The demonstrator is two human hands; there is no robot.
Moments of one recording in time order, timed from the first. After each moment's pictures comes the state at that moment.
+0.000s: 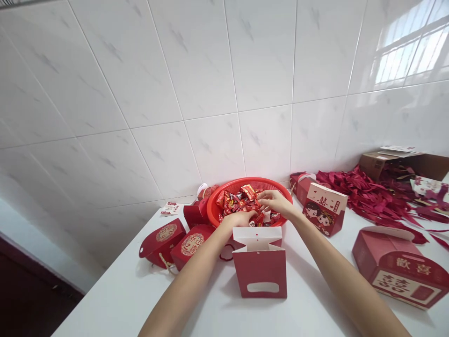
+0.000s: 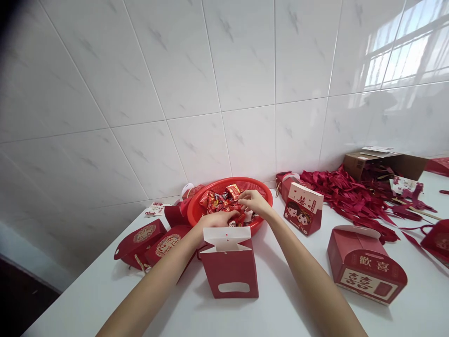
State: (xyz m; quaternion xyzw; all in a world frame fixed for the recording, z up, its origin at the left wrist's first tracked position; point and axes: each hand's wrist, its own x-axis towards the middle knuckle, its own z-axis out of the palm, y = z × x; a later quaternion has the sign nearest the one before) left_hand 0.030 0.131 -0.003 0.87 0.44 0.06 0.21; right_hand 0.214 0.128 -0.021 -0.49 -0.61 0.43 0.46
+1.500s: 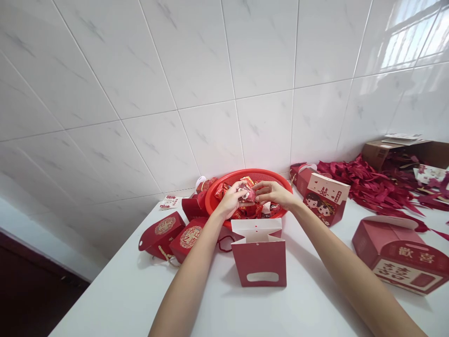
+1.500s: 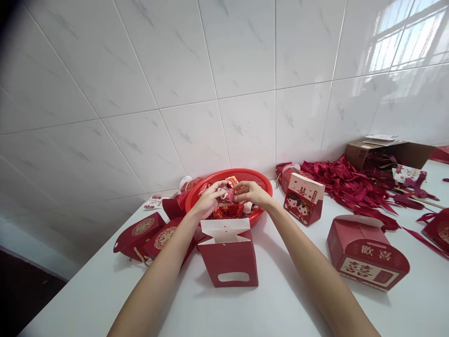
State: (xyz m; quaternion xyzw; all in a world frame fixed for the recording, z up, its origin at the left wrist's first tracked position) left_hand 0.028 0.136 -0.006 0.53 0.36 0.44 0.63; right_hand 0.219 0.126 -0.020 -0.40 -0.60 0.52 0.45
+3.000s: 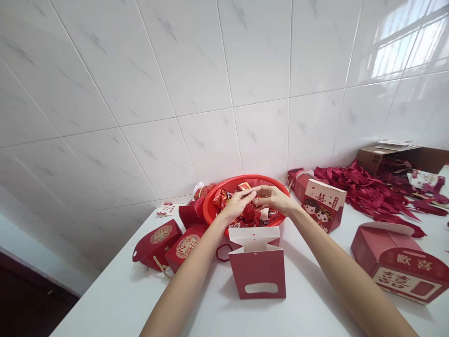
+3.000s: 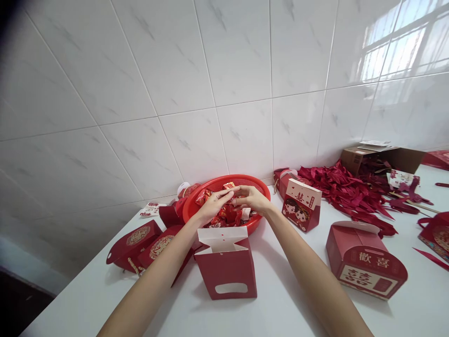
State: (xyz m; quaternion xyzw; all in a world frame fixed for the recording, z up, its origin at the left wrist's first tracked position) left_hand 0.044 0.144 -0.006 0.69 0.31 0.40 0.52; right_hand 0.218 0.121 -0.013 -0.34 -0.54 0.58 0.51
